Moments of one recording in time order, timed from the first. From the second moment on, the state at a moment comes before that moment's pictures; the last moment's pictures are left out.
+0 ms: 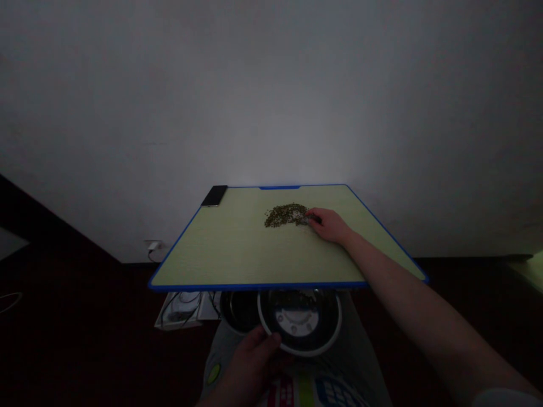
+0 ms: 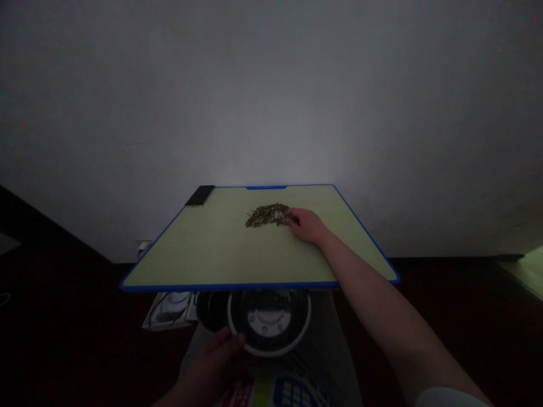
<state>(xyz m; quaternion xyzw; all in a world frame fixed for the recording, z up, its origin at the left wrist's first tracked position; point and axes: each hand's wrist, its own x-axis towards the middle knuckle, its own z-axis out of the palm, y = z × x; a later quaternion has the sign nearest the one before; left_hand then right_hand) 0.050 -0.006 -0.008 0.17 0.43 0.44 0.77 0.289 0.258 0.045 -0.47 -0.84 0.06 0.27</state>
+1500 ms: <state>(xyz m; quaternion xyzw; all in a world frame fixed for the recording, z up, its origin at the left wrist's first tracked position) 0.051 -0.007 -0.009 0.17 0.44 0.43 0.77 0.285 0.262 0.041 -0.45 -0.85 0.05 0.28</state>
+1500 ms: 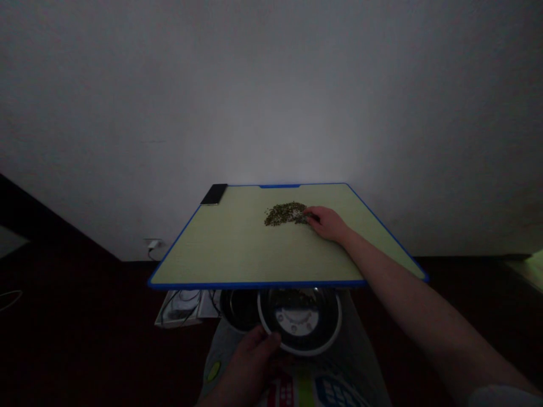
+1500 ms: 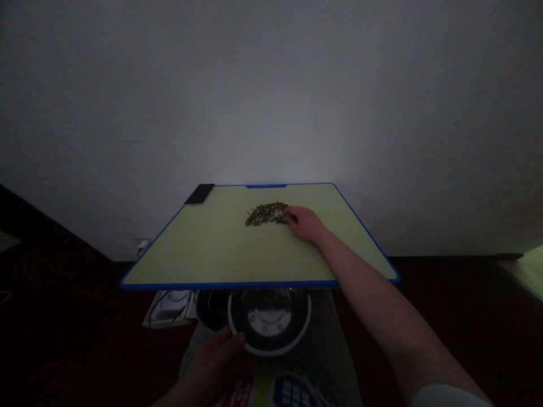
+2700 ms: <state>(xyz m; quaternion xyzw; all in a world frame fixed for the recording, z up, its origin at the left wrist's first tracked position) 0.053 -0.004 0.004 0.16 0.41 0.46 0.77 0.264 0.276 0.050 -0.44 -0.86 0.03 0.24</state>
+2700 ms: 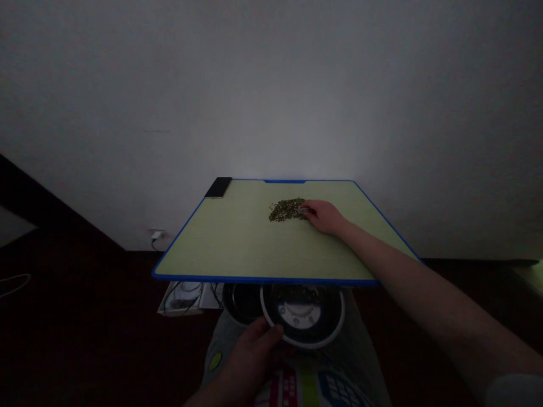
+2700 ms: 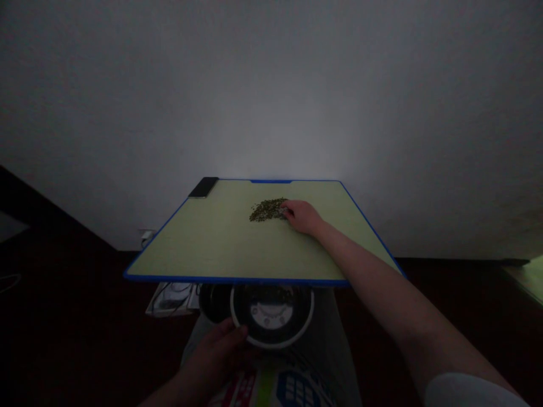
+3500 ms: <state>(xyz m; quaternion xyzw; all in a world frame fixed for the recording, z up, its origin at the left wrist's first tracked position) 0.052 -0.007 0.002 0.17 0.42 0.44 0.78 0.263 0.279 0.048 -0.41 -0.87 0.06 0.26</state>
